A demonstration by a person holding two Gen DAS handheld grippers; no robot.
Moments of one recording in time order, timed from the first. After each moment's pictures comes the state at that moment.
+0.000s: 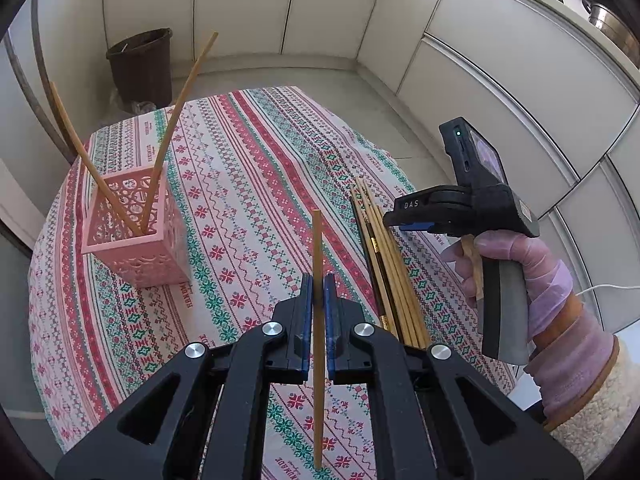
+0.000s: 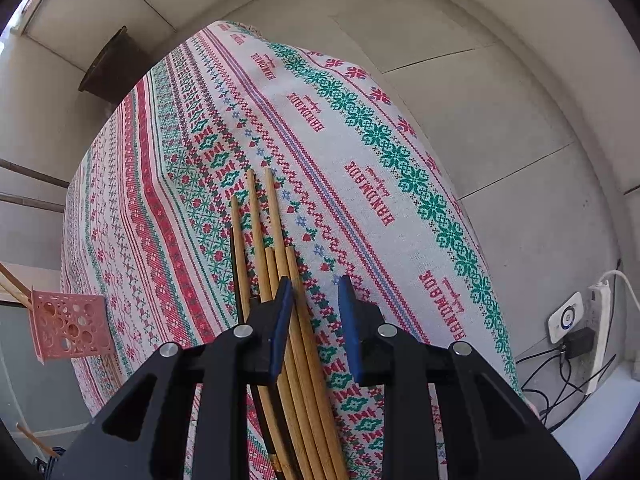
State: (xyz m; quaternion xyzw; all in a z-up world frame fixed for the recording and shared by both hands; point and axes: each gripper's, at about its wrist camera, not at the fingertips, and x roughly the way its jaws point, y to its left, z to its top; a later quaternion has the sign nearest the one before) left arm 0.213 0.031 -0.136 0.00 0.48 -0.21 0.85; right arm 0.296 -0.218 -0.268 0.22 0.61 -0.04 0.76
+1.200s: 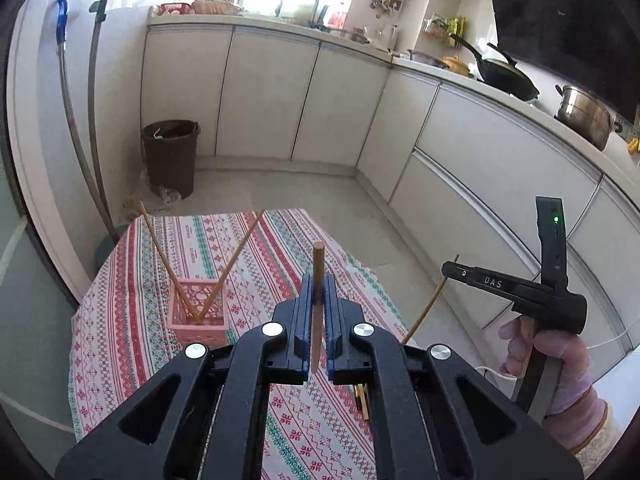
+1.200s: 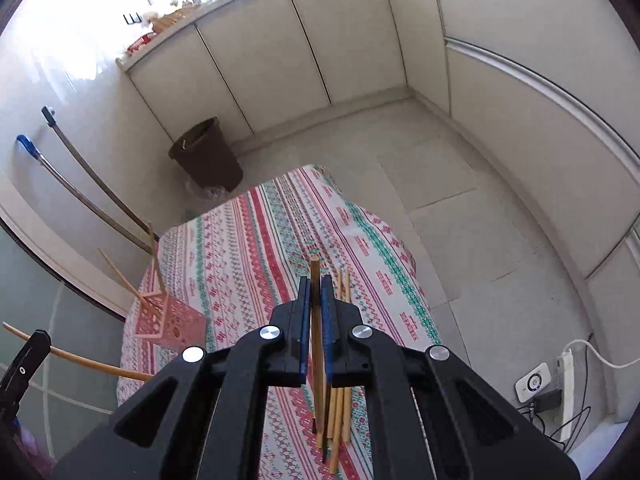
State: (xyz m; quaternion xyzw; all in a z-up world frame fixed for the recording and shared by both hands) left arm 0.170 0.083 -0.002 -0.06 0.32 -0.19 0.93; right arm 0.199 -0.212 -0.060 0.19 0.40 0.00 0.90
